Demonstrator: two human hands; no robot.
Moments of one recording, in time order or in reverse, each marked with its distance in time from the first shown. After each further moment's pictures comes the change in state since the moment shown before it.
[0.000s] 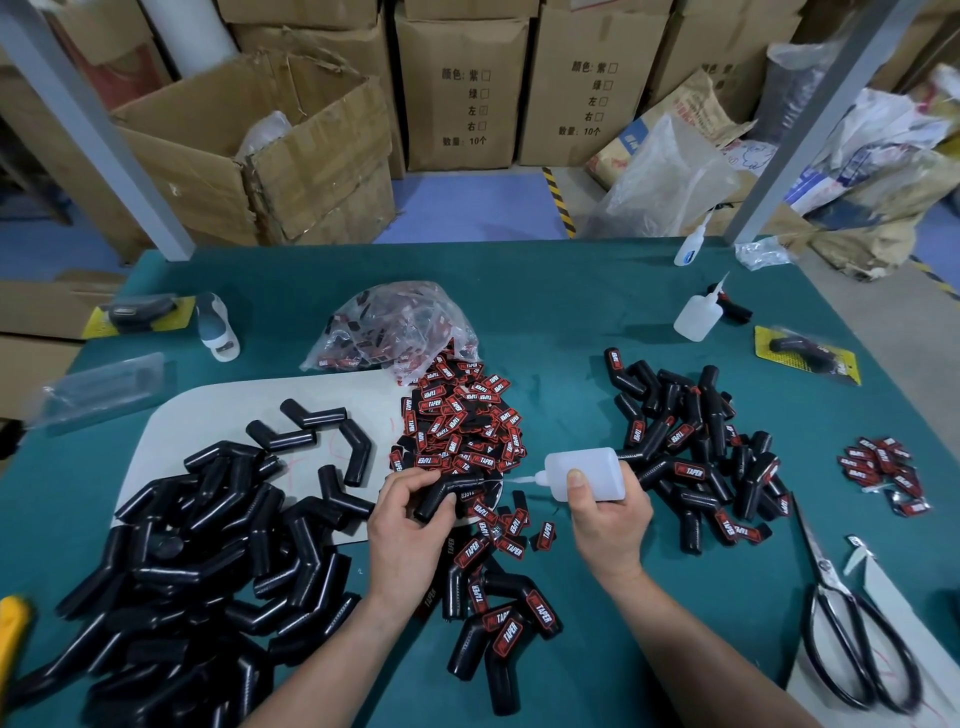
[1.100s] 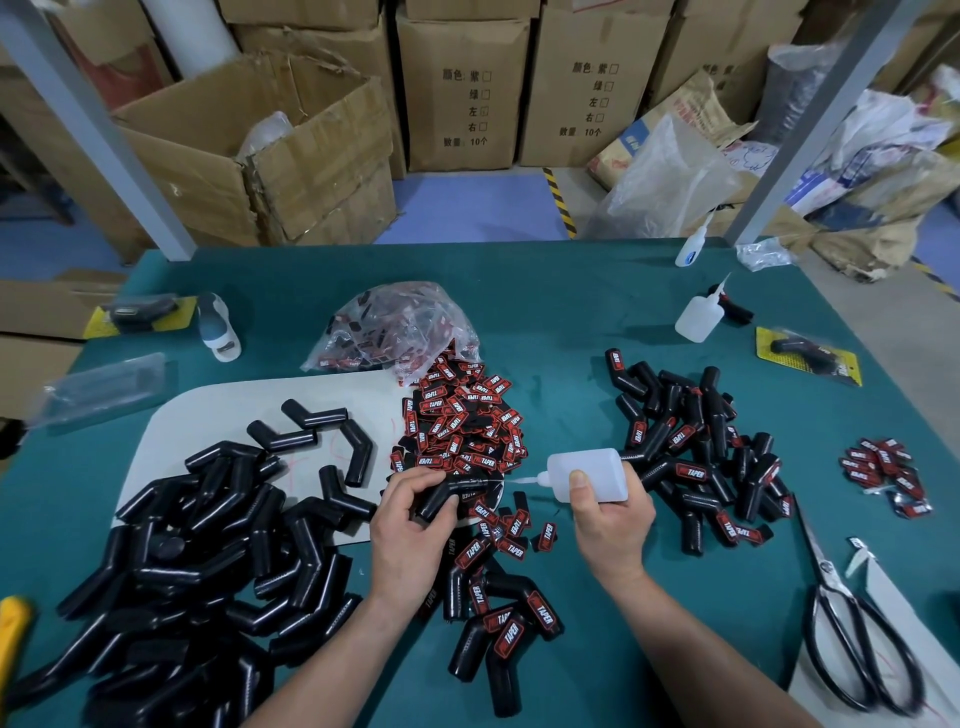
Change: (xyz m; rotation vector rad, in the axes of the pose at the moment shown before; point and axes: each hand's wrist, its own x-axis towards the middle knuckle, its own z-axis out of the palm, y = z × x) left_hand -0.001 -0.003 0.000 -0.024 -0.019 0.029; right_hand 0.000 0.000 0.000 0.004 -0.003 0.032
